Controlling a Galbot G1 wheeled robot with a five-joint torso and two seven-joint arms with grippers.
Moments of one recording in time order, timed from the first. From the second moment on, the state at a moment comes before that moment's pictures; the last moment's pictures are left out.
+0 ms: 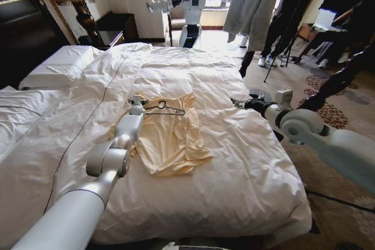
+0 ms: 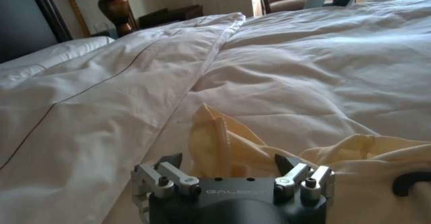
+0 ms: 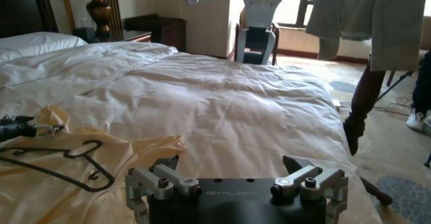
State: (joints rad) left arm -0.06 -1.40 -0.42 -0.29 -0.03 0.04 -0.14; right arm -0.10 0.35 -0.43 1.93 1.35 -0.32 0.34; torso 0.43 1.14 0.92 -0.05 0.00
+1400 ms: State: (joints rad) left arm 0.02 -1.31 -0.39 -0.47 -0.10 -0.02 -0.10; right arm -0.08 0.33 -0.44 1.98 1.37 -0.31 0.40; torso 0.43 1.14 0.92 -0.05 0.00
